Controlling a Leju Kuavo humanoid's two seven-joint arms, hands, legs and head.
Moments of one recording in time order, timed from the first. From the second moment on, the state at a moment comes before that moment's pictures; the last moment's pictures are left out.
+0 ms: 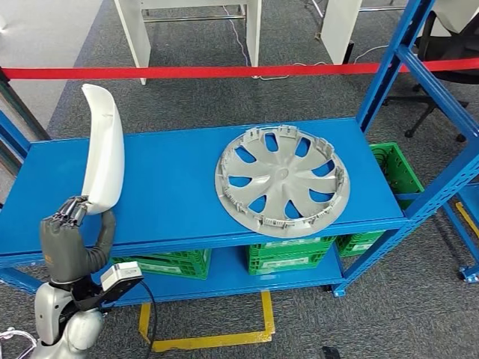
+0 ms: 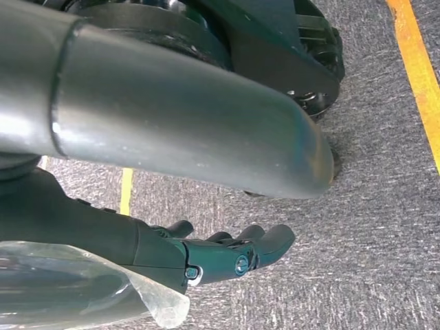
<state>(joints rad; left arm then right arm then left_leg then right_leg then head) -0.09 0.00 -0.24 -1.60 -1.03 0.70 -0.31 -0.06 0.17 -1.04 -0.21 0.85 -0.07 -0.14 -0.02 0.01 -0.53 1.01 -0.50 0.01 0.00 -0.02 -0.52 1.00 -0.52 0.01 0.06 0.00</state>
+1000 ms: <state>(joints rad) -0.11 0.10 -0.29 -1.54 -1.03 0.70 -0.22 -0.07 0.19 -1.04 -0.20 0.85 -0.08 -0.11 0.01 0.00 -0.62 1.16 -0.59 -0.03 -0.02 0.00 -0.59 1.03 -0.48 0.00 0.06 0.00</state>
